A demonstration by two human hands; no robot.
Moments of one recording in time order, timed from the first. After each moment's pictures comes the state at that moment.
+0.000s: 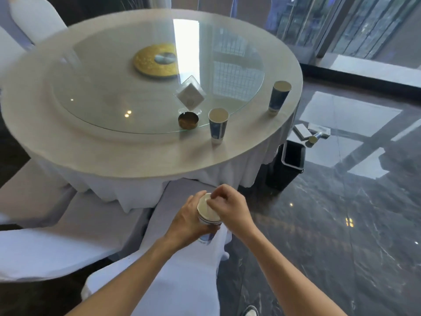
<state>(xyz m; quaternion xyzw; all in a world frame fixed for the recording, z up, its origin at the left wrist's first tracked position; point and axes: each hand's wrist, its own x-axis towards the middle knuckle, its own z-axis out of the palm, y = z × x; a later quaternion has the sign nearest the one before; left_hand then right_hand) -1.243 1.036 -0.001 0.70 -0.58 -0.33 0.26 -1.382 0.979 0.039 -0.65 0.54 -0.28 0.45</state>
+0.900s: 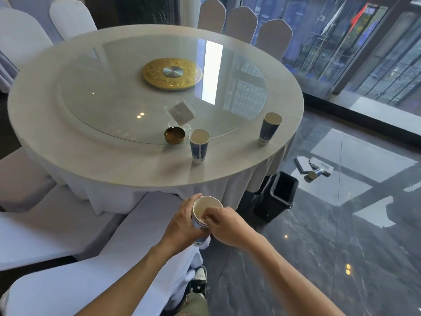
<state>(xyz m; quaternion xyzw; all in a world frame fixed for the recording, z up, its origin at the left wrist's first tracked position) -1.359 0.949 0.005 0.73 -0.47 -0.33 0.37 -1.503 0.862 0.057 -0.87 0.38 0.02 0.31</state>
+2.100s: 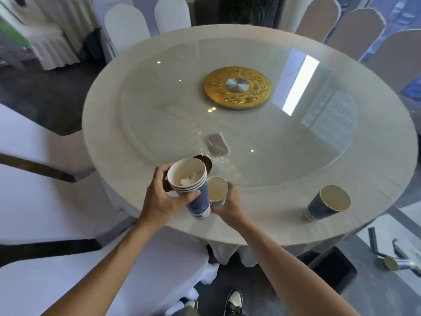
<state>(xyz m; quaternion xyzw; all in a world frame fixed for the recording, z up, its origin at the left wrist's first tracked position) -1.255 0.747 0.083 0.76 -0.24 -0.11 0.59 -1.361 0.562 -0.023 -0.81 0.33 -0.04 0.49</state>
